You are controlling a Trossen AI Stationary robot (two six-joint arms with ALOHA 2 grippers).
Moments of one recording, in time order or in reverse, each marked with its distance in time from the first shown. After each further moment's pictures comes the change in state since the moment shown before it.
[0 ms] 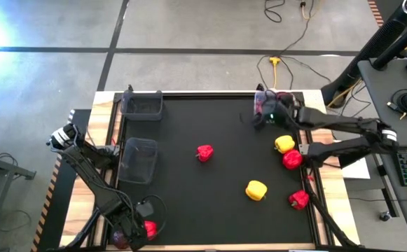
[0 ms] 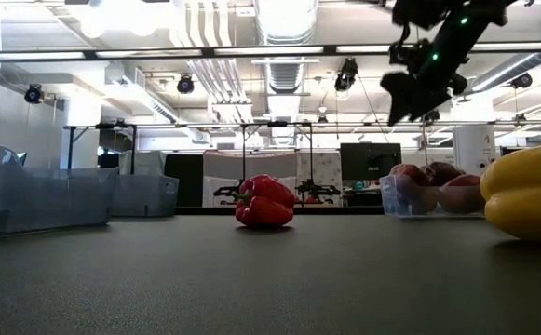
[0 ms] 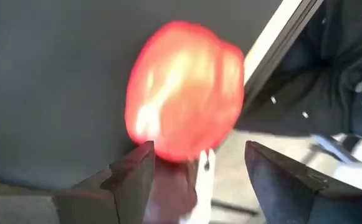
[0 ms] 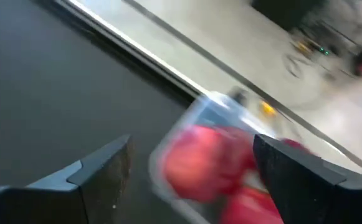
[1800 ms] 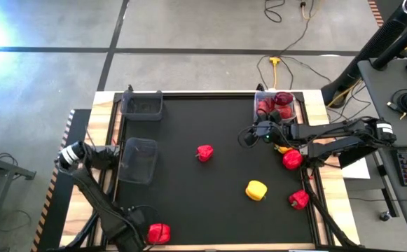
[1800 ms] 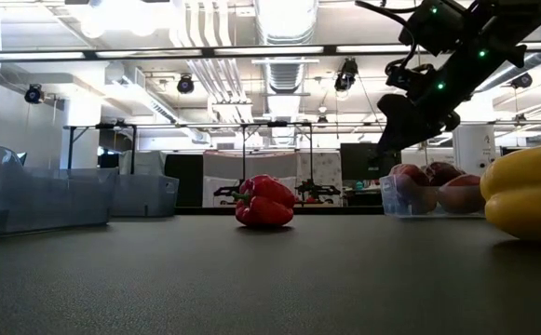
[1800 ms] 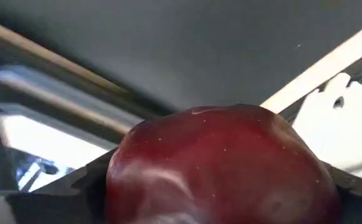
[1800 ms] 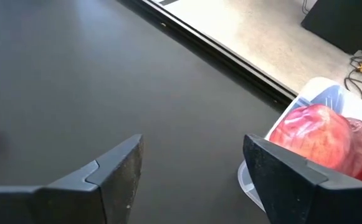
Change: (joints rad) left arm -0.077 0.245 0.173 -0.388 0.253 0.013; right arm 0.193 0.060 -0.269 0.415 -0.009 0.059
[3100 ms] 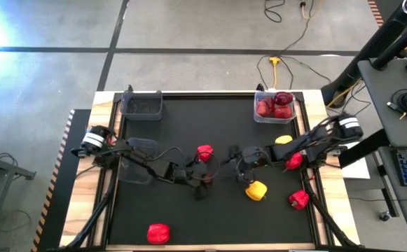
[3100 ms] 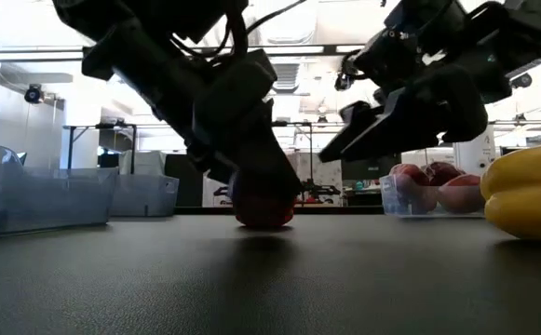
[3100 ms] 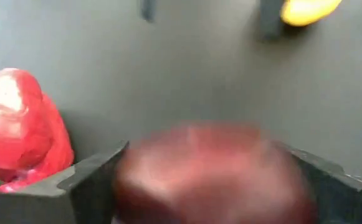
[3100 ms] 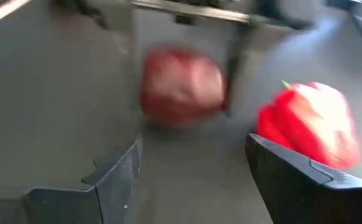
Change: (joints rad) left arm 0.688 0.043 -0.332 1.302 -0.818 1.048; right arm 0.293 0.434 0.011 0.679 -0.667 -0.508
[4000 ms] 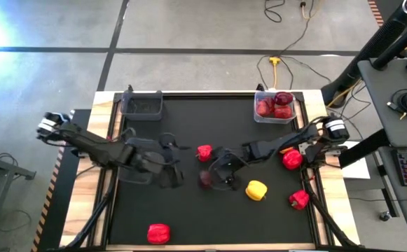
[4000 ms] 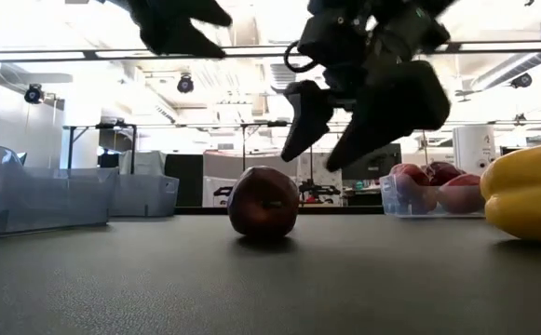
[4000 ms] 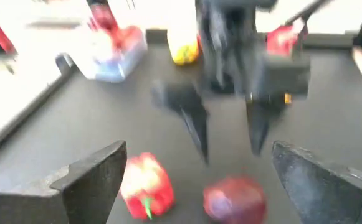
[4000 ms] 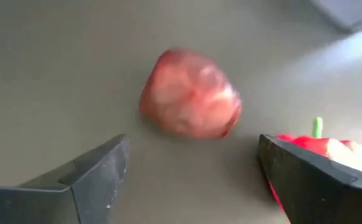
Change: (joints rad) left arm -0.044 -0.582 -0.103 -0.211 -0.188 0.226; right arm 0.006 0.155 0.491 -0.706 -0.029 -0.313
